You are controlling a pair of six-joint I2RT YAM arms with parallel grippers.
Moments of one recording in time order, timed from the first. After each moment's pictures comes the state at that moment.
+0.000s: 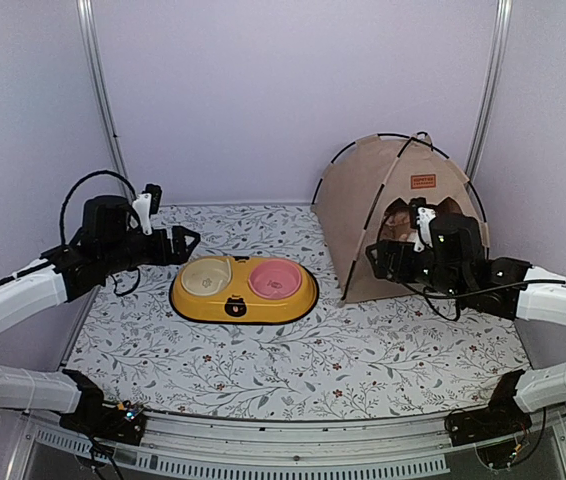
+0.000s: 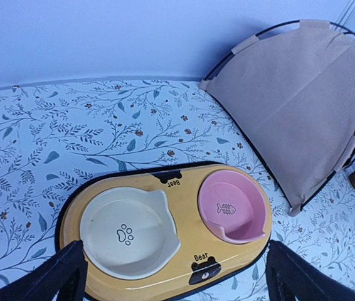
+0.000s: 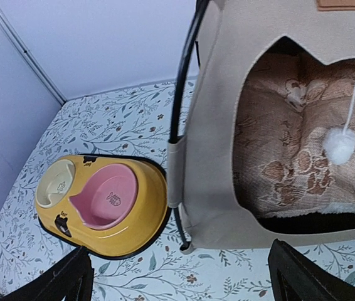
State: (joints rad) left arm -0.46 1.09 0.79 -0.13 0.03 -0.31; right arm 0.81 1.14 0.81 -0.15 0.33 0.54
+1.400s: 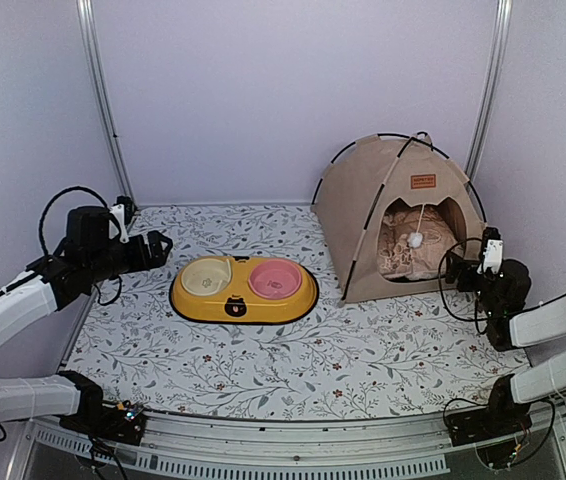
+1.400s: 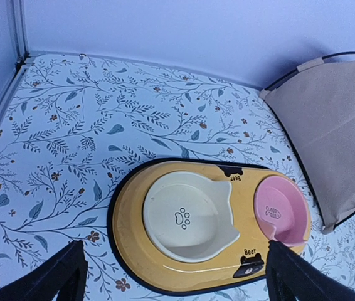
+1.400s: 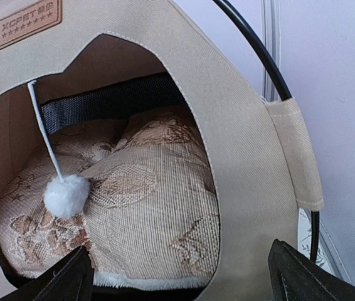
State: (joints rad) left arm -0.33 0.97 0.70 -0.22 -0.06 -0.38; right arm 0.01 1.29 0.18 1.02 0.00 0.10
